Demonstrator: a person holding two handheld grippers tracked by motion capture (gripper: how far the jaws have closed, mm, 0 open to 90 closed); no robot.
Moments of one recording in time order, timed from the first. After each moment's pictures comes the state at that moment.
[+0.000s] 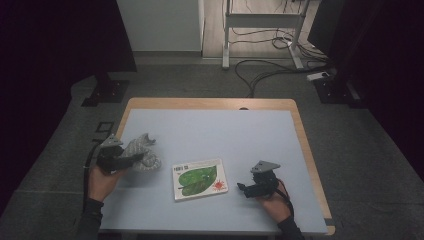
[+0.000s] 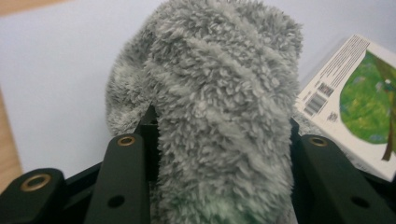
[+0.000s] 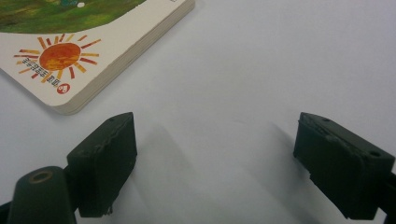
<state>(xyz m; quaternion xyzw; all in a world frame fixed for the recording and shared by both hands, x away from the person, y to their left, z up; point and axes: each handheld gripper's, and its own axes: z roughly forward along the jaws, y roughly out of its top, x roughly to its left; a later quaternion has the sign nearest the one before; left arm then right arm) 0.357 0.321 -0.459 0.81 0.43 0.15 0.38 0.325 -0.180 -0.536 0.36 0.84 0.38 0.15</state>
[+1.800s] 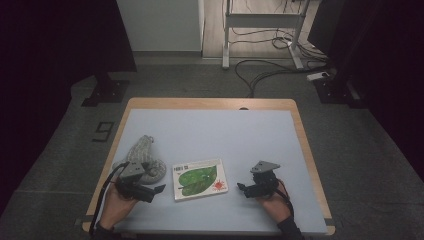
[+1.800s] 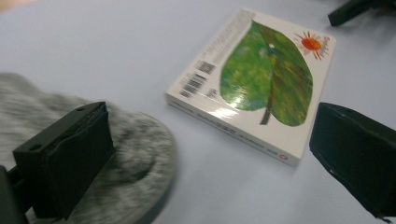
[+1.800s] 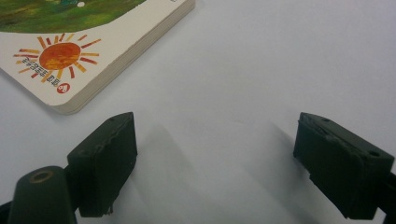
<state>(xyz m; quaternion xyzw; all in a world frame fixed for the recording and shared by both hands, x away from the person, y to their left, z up) 0.295 0.251 -0.472 0.85 0.31 0.14 0.40 0.324 -0.180 -0.536 0.35 0.84 0.38 0.16</state>
